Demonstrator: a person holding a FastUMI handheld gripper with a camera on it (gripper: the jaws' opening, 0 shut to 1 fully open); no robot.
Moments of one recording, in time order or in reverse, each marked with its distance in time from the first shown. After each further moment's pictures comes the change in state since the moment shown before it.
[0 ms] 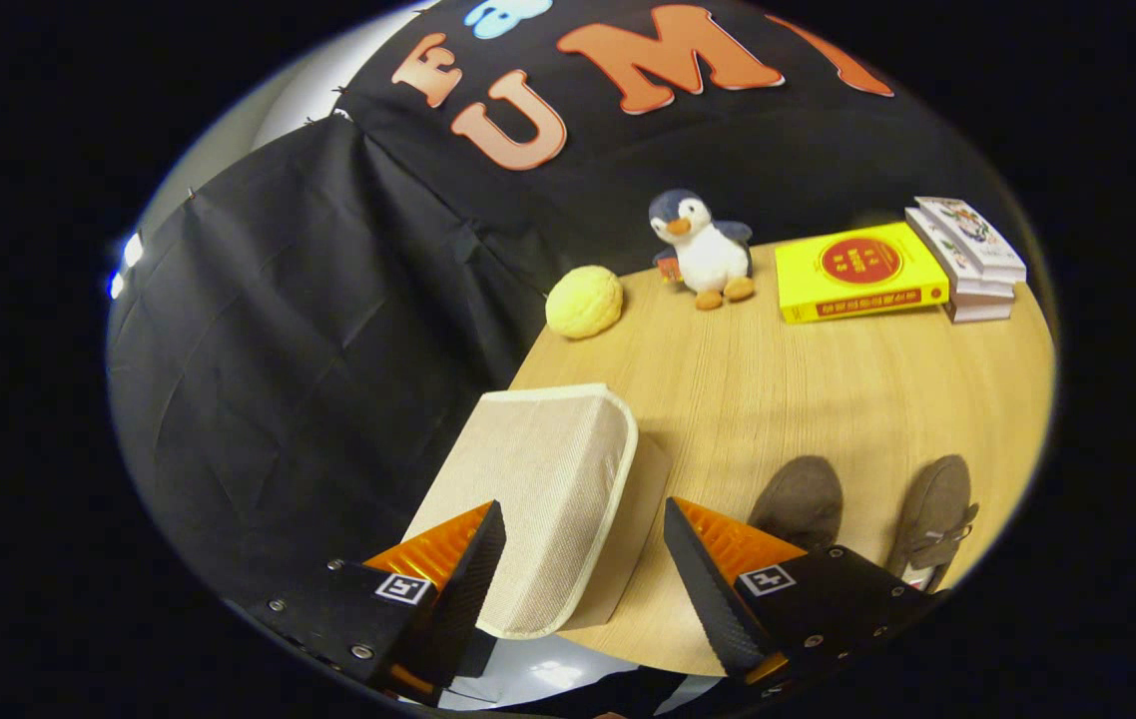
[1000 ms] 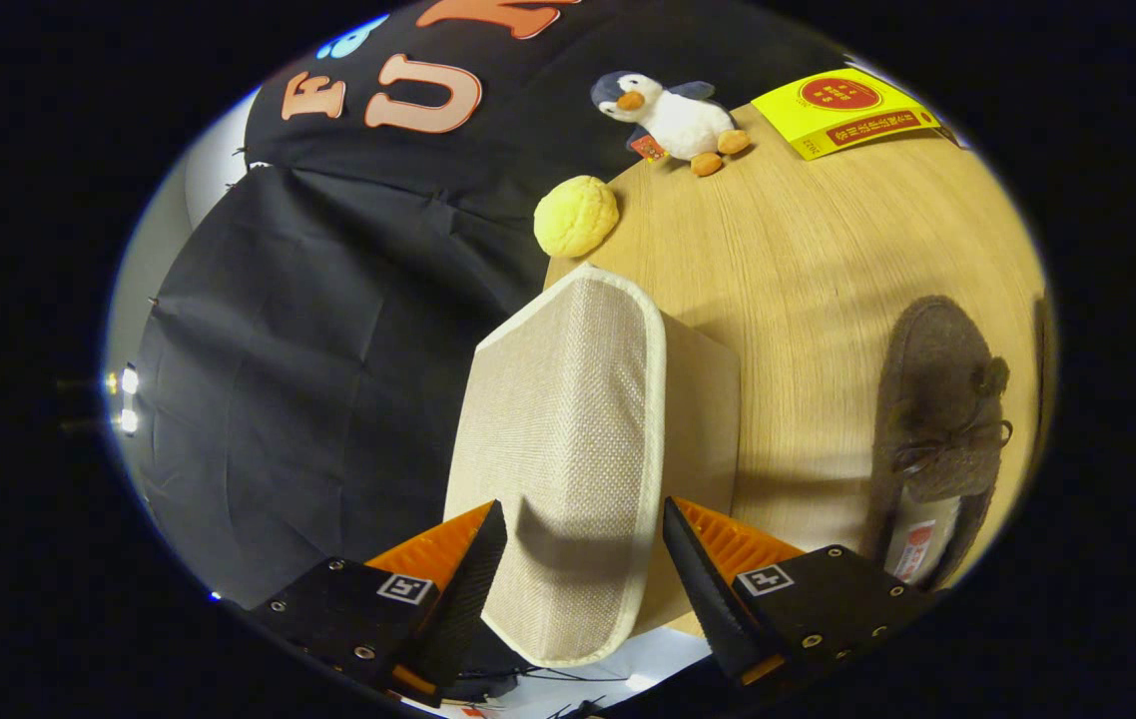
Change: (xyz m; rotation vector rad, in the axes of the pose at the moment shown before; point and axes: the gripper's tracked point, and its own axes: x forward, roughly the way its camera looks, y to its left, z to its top) arm 0.055 0.027 -0.051 0.299 0.165 0.197
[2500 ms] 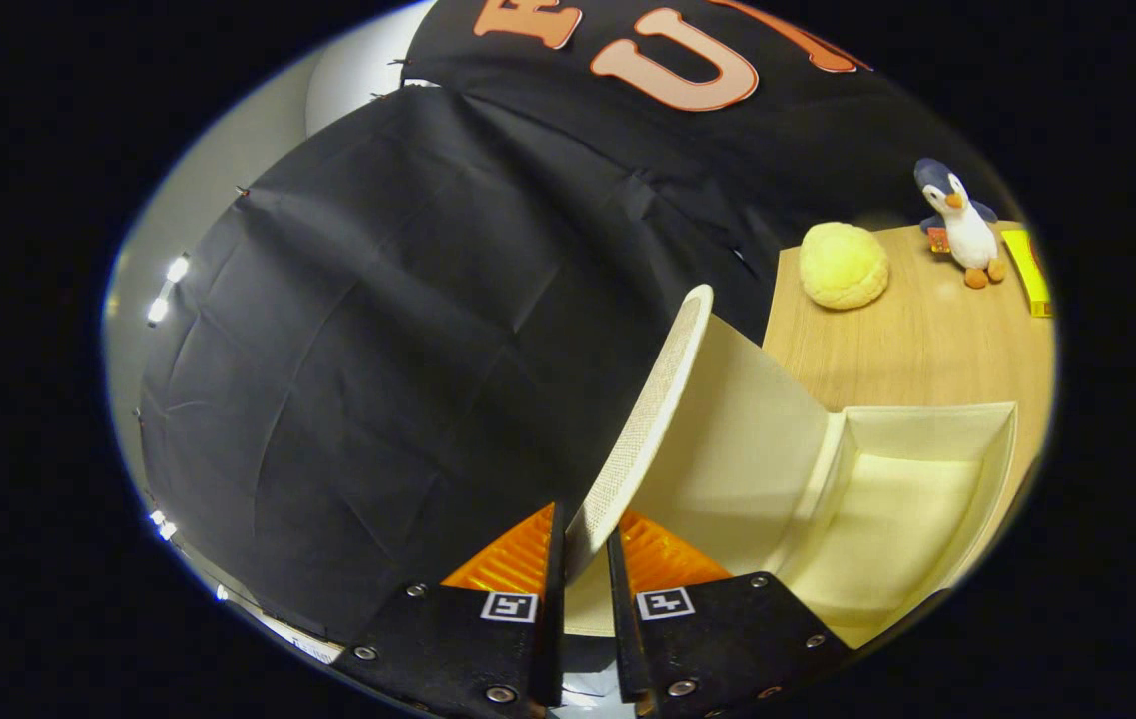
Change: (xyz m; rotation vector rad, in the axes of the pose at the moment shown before) arm 0.094 0.293 0.005 -0.299 0.012 0.148
